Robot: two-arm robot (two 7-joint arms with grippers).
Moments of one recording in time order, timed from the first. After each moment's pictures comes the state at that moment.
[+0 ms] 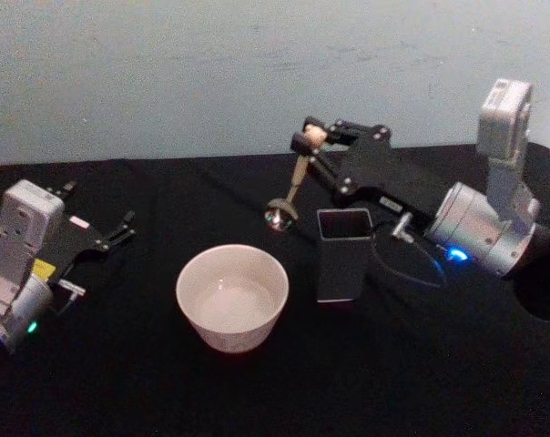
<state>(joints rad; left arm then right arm) -0.20 0.60 0.45 -1.41 -0.25 -0.12 0.03 0.35 0.42 -0.42 -1.50 0.47 -0.20 0.63</state>
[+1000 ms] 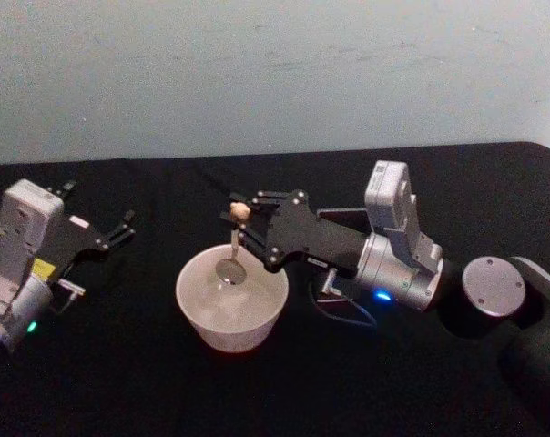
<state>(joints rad) -0.20 0.60 0.45 -1.41 -0.25 -0.12 0.03 0.47 0.29 -0.58 -1.16 0.36 -0.41 0.74</state>
